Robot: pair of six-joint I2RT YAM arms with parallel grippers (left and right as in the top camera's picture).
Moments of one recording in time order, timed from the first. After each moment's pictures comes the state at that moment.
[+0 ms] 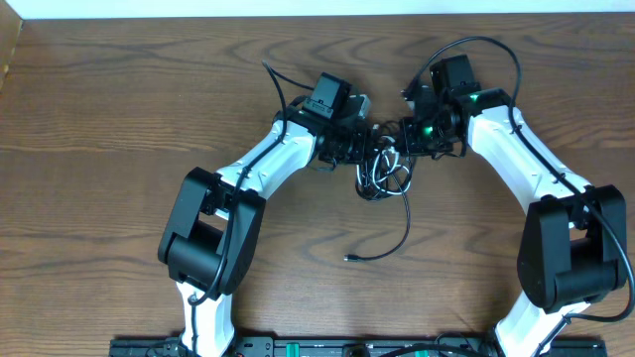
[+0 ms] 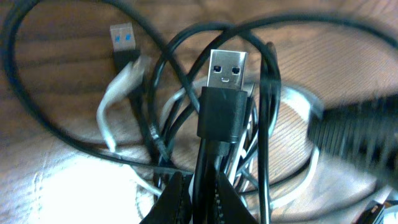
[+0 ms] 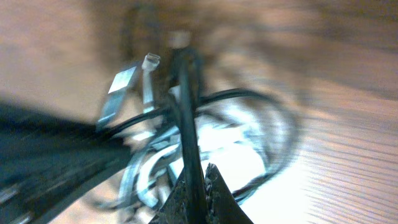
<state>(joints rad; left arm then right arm) -0.48 2.02 1.40 -0.49 0.51 -0.38 0.24 1.89 1.38 -0.75 -0.34 0.19</state>
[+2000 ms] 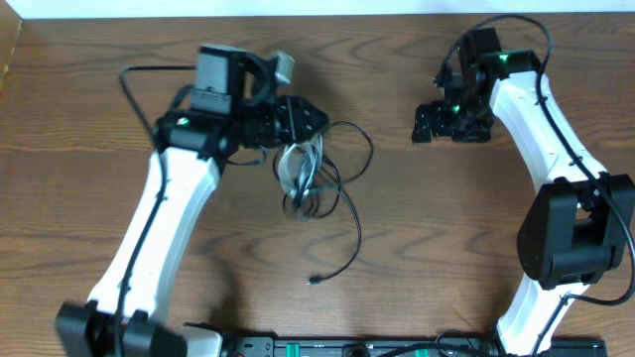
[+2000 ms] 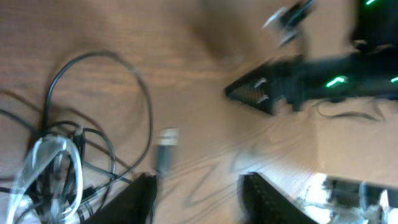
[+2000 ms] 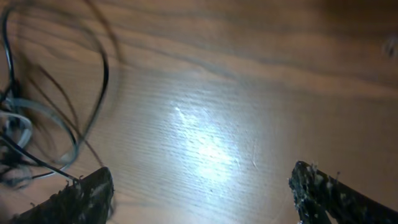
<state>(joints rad) -0.23 1.53 1.38 -0.77 0.67 -0.41 0.14 1.99 1.70 -1.15 -0.24 0.08</state>
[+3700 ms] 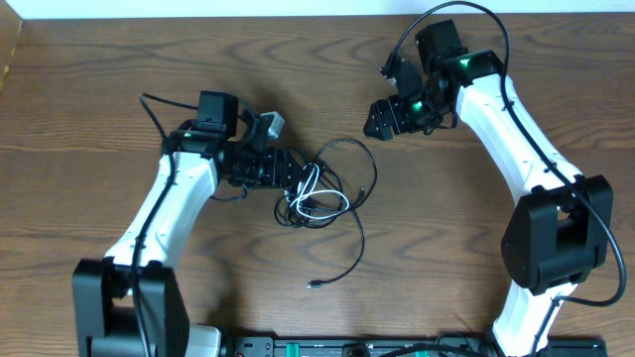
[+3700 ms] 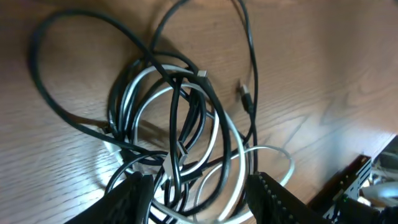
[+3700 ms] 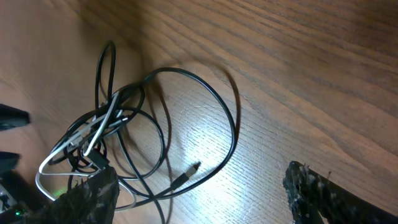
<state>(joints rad) -0.13 1.61 1.10 -0.79 0.62 -0.06 0.28 1.99 1.71 -1.00 -0.45 -0.02</state>
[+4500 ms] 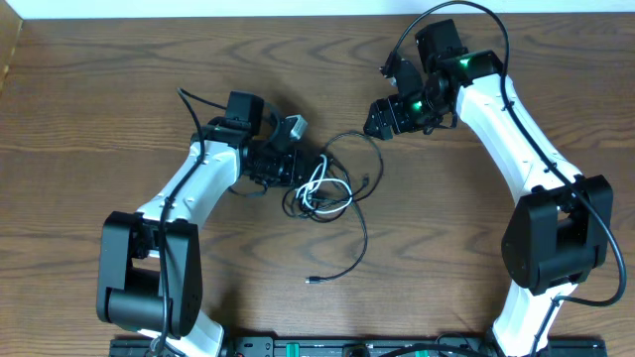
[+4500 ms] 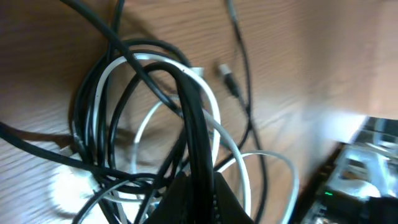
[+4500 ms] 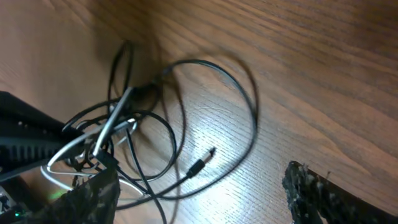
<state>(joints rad) -0.19 1.75 1.11 -0.66 0.75 -0.08 0.29 1.99 1.71 -1.00 -0.45 -0.02</state>
